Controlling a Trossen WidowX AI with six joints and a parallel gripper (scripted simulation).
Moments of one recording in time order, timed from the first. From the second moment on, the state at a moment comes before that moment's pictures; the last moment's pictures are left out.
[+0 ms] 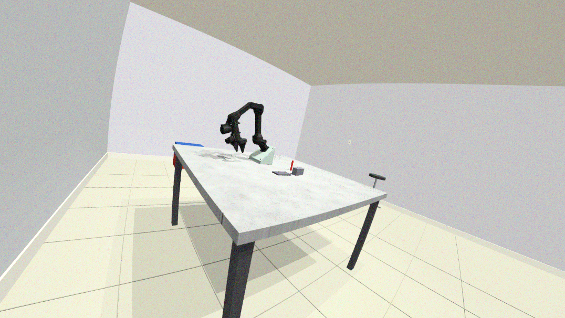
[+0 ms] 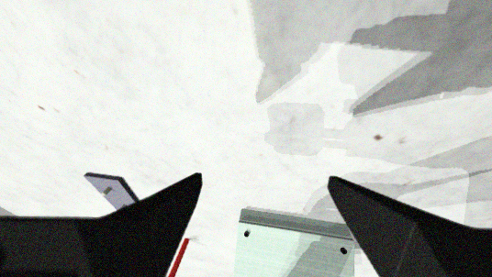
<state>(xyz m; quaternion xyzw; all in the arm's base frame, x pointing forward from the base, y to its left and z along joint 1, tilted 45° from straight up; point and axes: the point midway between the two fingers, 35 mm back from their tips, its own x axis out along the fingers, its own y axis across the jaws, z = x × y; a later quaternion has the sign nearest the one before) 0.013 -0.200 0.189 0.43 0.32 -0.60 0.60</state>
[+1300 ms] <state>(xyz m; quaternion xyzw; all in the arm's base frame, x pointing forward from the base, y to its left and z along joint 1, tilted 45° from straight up) 0.350 -0.025 0.003 0.27 0.35 -0.68 0.58</state>
